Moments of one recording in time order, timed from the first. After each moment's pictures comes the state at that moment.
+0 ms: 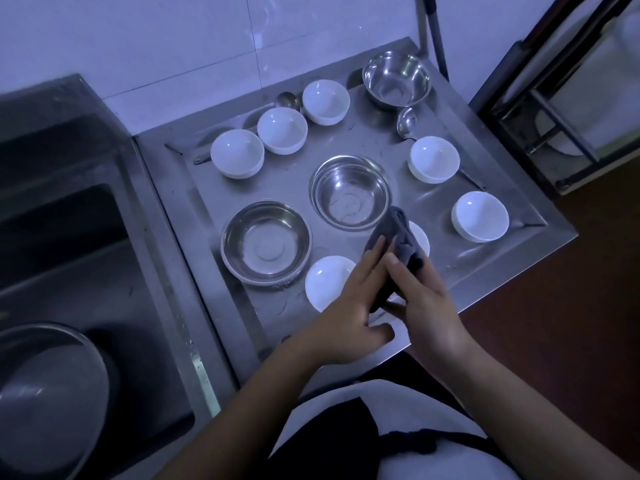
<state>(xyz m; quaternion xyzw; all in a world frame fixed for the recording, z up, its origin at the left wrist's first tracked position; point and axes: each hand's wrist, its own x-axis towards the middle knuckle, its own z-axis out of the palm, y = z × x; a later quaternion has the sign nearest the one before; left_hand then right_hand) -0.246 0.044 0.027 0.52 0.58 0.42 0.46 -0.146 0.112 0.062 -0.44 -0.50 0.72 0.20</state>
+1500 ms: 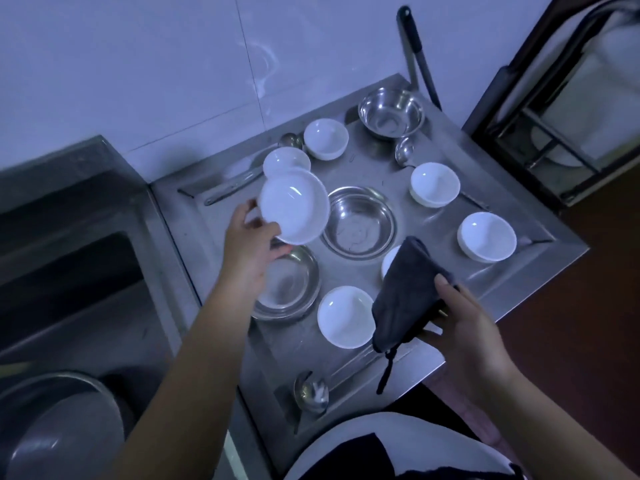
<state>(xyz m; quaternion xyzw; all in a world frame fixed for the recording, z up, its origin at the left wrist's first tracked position) -0.403 0.079 0.028 0.02 0.63 0.67 0.38 -0.127 0.133 0.060 -0.53 -0.39 0.71 0.26</state>
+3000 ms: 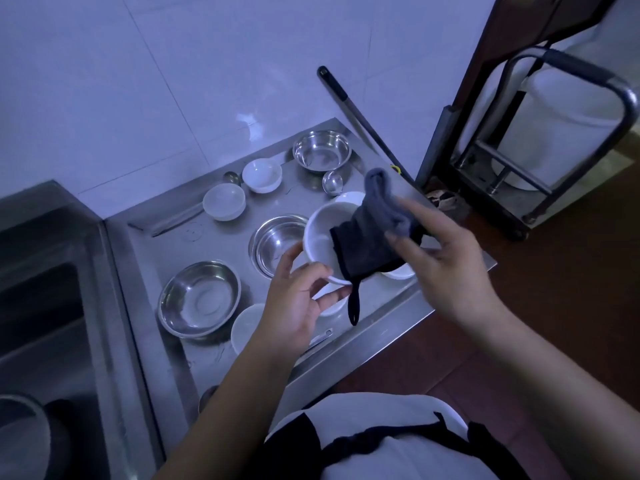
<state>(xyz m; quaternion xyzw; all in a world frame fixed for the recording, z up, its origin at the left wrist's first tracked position) -0.146 0.152 0.093 0.03 0.49 0.71 0.51 0.003 0.271 0.128 -0.33 -0.75 0.47 0.35</state>
